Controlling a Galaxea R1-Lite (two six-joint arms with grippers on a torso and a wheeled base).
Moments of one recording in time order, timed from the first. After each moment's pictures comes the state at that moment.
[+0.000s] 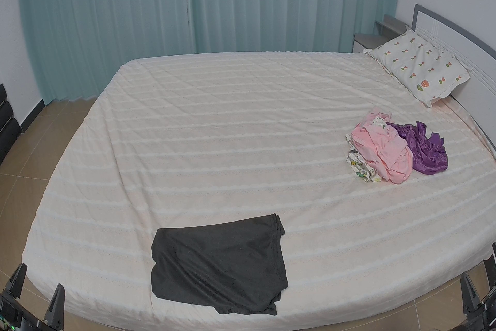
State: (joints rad) left arm 0.00 0.01 -0.02 -0.01 -0.01 -0.01; right arm 0.00 0.01 -0.02 -0.09 0.13 -0.08
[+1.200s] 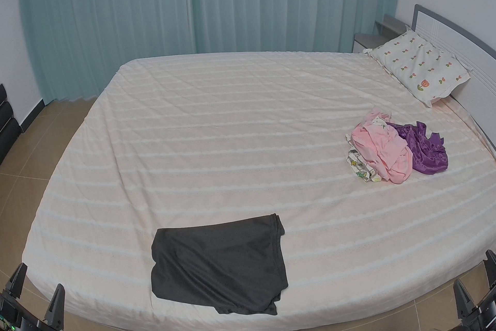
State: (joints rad) left arm 0.00 0.02 -0.02 -0.01 -0.01 -0.01; right arm 0.00 0.02 -0.02 0.00 0.13 -0.07
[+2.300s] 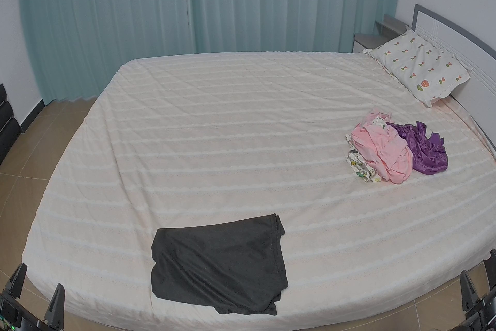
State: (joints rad) left arm 0.00 0.02 -0.02 -0.01 -0.01 -0.01; right arm 0.00 0.02 -0.02 0.00 0.01 -0.02
